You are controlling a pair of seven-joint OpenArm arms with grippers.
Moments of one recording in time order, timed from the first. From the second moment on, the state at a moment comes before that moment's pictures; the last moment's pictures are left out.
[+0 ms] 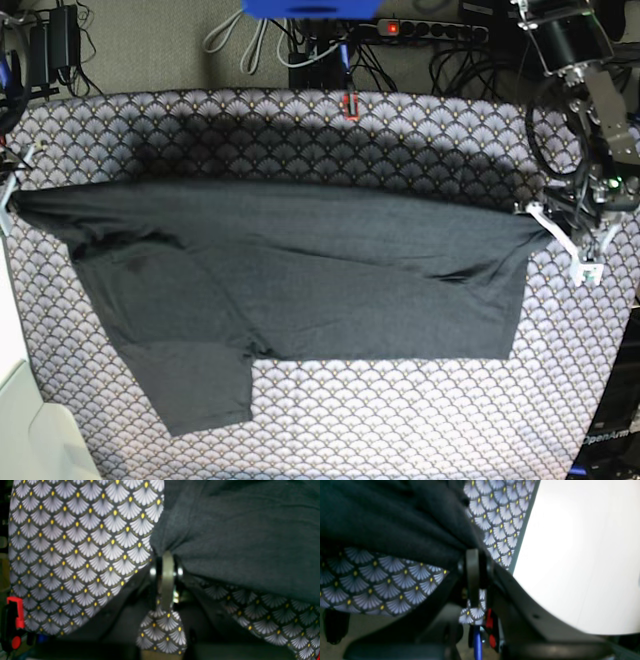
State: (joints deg) left arm -0.3 -16.2 -22.9 99.1 -13.5 -16.9 69.6; right arm -17.7 29.0 36.3 107.7 15.7 40.5 -55.2
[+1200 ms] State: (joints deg) left arm 14.4 -16.8 -22.9 99.3 -13.7 -16.9 68.5; right arm -27.0 24.8 32.8 99.1 15.2 40.4 -54.9
